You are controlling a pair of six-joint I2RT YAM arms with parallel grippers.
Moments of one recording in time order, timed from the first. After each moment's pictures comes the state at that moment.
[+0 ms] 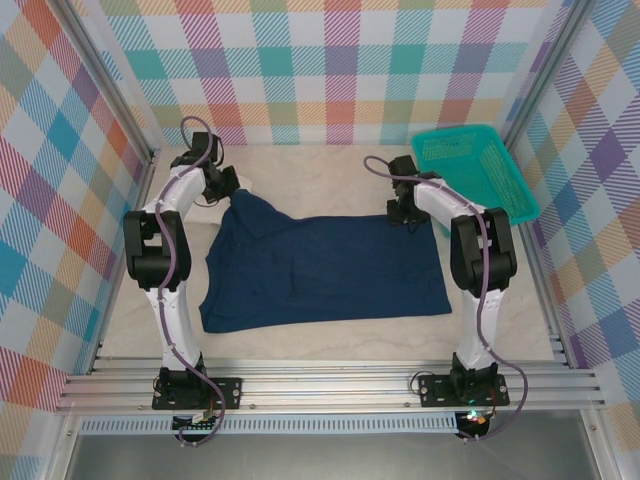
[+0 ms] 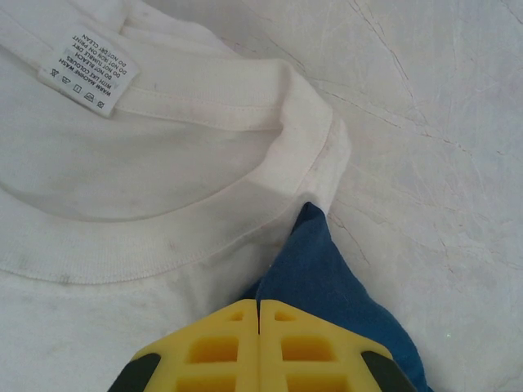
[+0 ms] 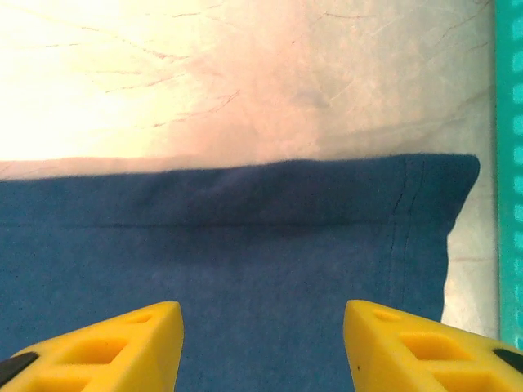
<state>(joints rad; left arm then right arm) -0.01 2.12 1.78 -0.69 0.09 -0.41 0.28 2.07 1.57 -0.76 0.22 0.14</state>
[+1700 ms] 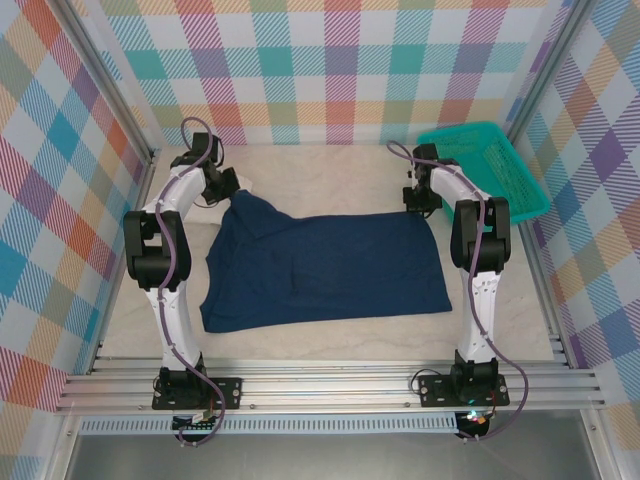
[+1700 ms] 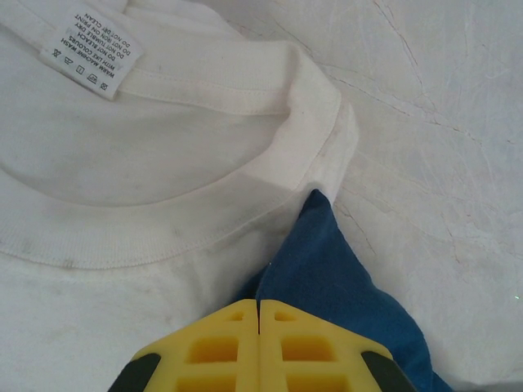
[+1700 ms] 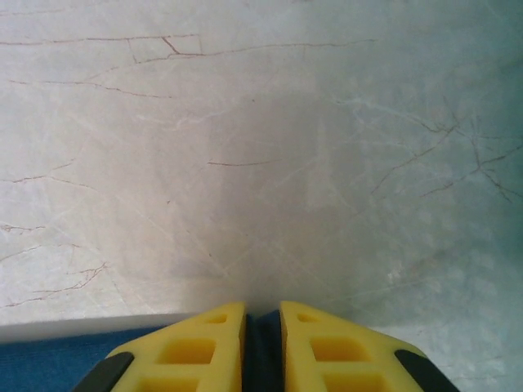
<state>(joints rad) -0.01 2.12 1.78 -0.72 0.09 -0.41 0.12 2.30 1.85 -0.82 0.04 0.05</state>
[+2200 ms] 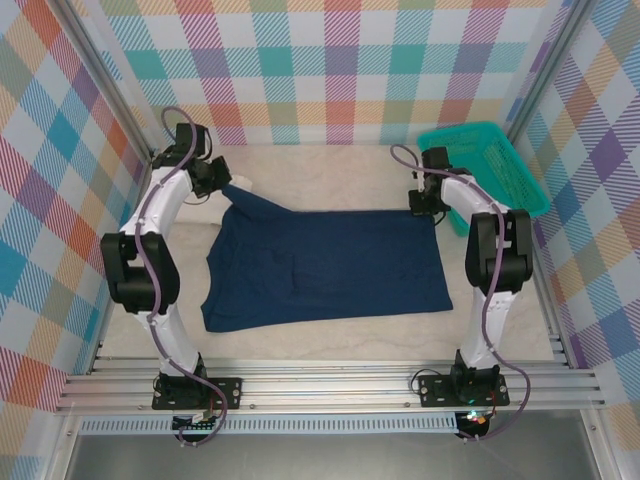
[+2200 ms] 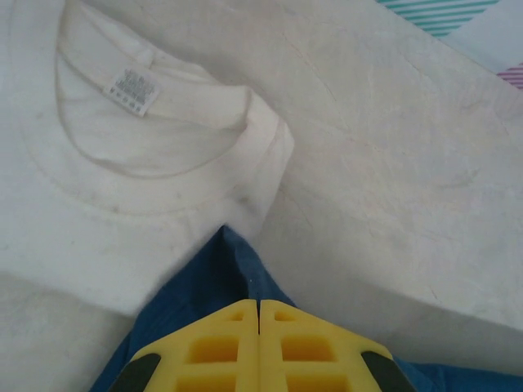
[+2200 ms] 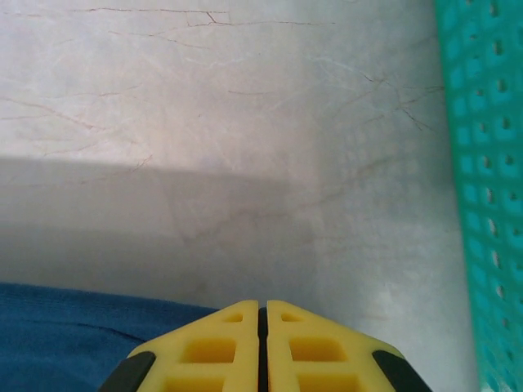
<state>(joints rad) -0.01 1.86 1.67 -0.74 0.09 -0.45 0.12 2.00 1.52 -0.67 0.04 -0.01</state>
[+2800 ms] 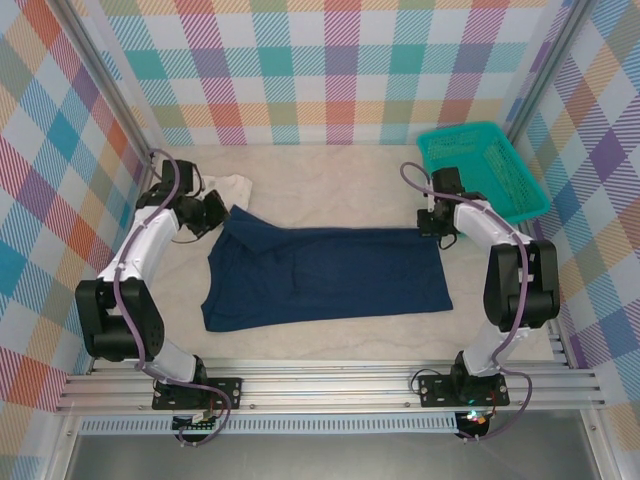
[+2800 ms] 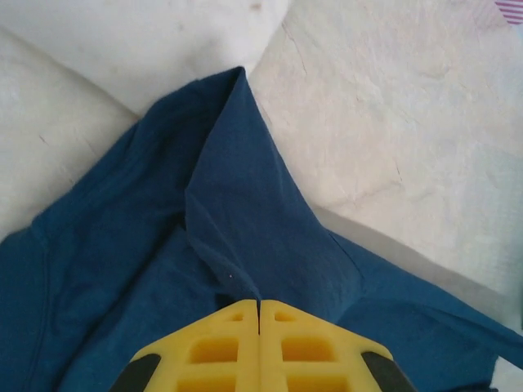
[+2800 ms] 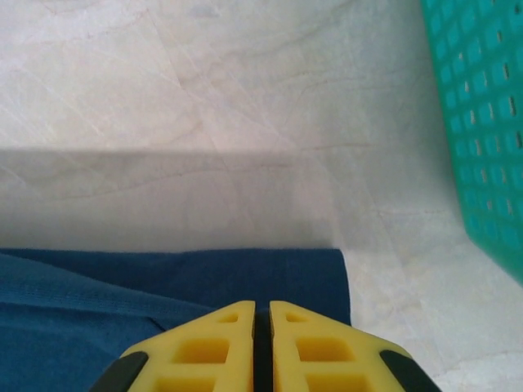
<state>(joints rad) 0.02 1.52 1.25 -0.73 0.30 -0.60 0.12 1.71 1.19 -0.62 0.03 0.06</state>
